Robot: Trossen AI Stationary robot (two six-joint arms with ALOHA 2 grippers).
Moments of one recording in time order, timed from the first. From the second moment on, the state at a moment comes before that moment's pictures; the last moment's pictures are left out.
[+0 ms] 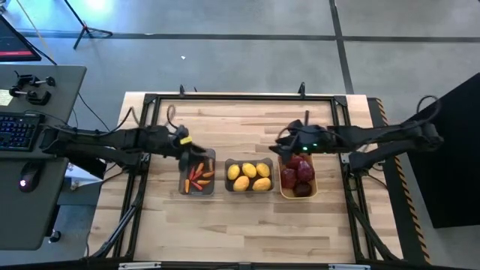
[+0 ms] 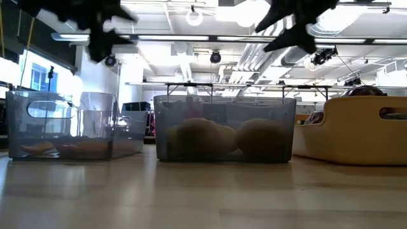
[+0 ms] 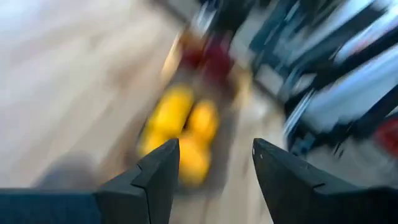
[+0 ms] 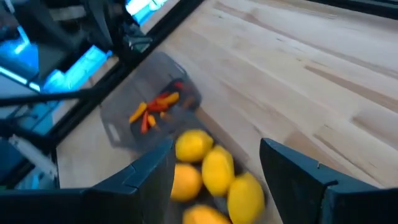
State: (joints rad) left arm 0.00 0.81 0.58 -0.18 0.01 -0.67; right arm 0.05 1.14 0.91 -0.36 0.25 0.76
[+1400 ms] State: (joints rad) left arm -0.05 0.25 0.01 0.25 -0.25 -0.56; right arm 0.41 0.87 0.91 -0.61 0.38 0.91
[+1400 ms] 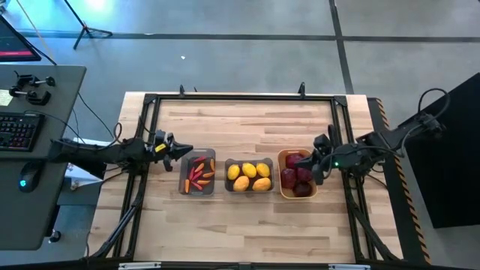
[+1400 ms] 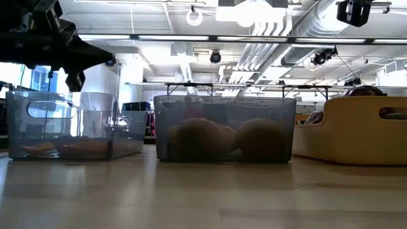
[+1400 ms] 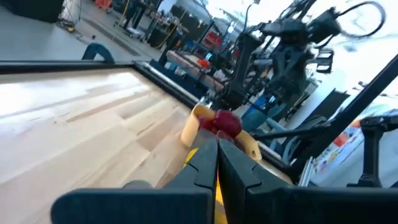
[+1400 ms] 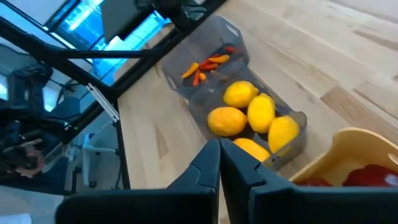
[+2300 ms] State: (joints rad) left arm -0.05 0.19 0.01 0.20 -0.23 -0.56; right arm 0.22 0.40 0.29 0.08 0.18 0.43
